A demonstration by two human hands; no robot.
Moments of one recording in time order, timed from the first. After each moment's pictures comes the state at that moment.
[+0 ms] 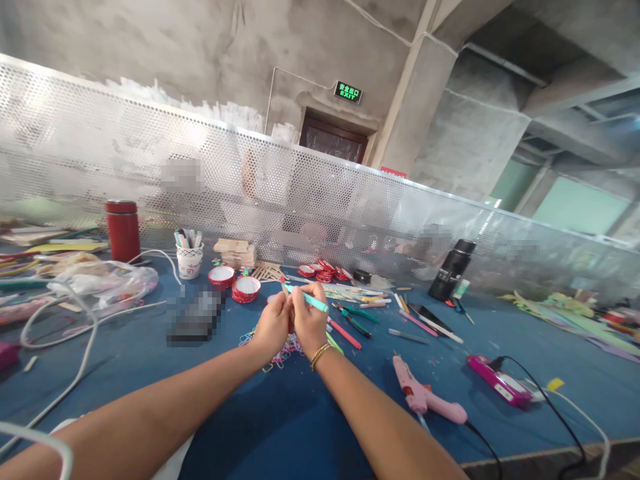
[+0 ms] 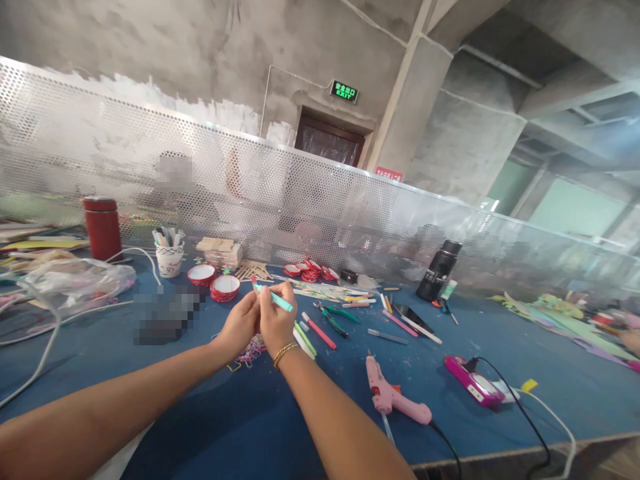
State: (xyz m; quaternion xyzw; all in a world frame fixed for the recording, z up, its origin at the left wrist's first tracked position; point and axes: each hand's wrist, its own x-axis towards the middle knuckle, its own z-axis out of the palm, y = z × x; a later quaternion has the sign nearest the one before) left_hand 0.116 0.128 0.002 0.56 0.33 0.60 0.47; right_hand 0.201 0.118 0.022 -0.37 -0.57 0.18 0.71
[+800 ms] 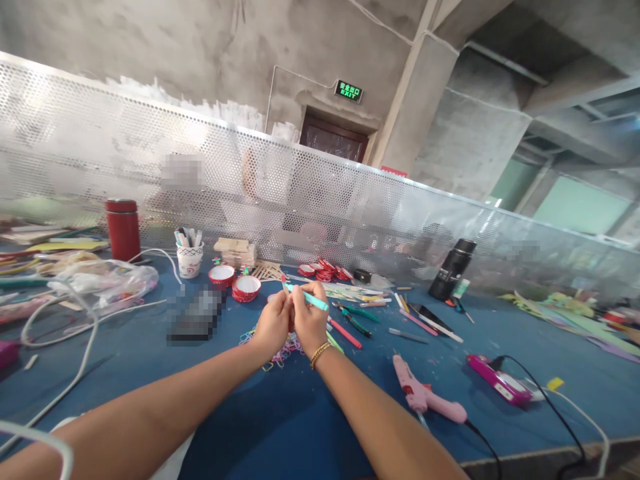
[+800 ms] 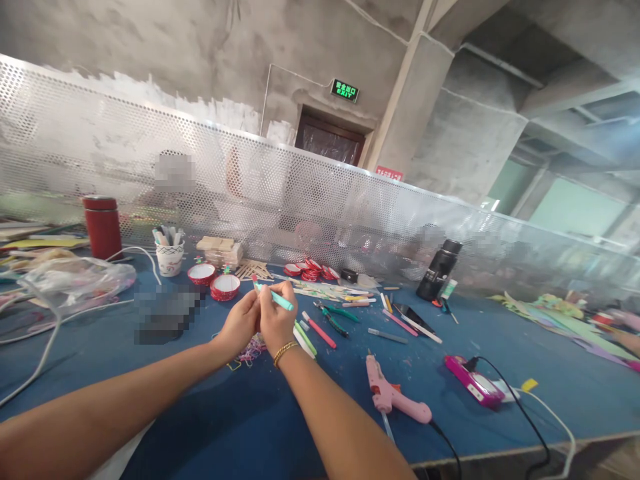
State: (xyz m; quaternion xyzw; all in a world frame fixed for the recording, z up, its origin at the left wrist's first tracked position) left_hand 0.115 0.128 0.003 0.56 0.33 0.60 0.47; right_hand 0.201 0.119 0.021 -0.37 -0.57 0.17 0.71
